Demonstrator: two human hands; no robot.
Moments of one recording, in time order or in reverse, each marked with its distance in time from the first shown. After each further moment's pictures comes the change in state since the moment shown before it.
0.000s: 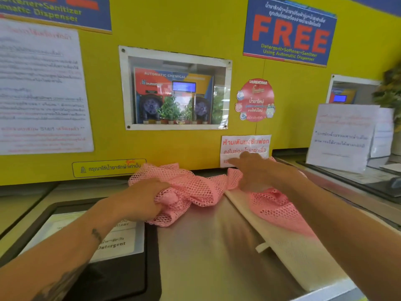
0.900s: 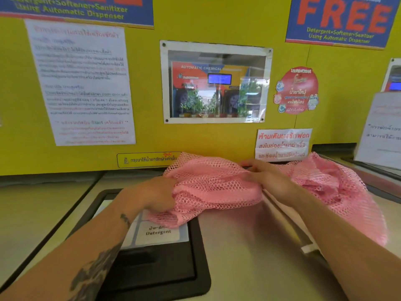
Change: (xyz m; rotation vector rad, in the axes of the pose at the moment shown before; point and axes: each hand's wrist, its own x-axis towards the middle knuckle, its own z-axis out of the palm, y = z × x) left_hand -0.031 -0.031 -0.019 0.077 -0.193 -0.218; right_hand 0.023 -0.046 0.058 1.144 0.132 -0.137
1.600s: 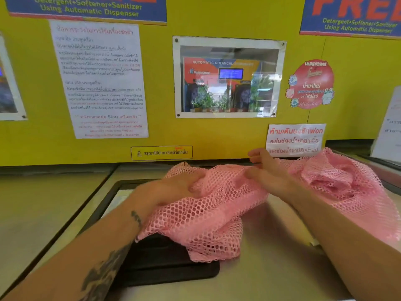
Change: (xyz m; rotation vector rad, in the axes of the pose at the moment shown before) left_hand -0.023 0.020 0.000 -0.229 -0.054 0.094; right_hand -0.006 -0.018 0.028 -0.131 0.127 -0.008
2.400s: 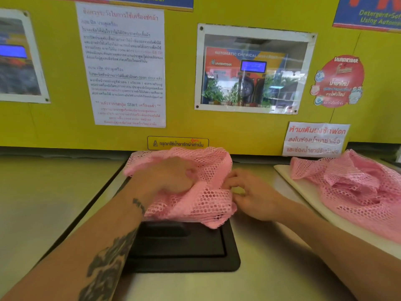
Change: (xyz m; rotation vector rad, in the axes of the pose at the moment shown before) left_hand -0.014 -0.035 -0.013 0.096 0.177 -0.155; right_hand -0.022 -0.008 0.065 -0.428 -0.292 -0.591
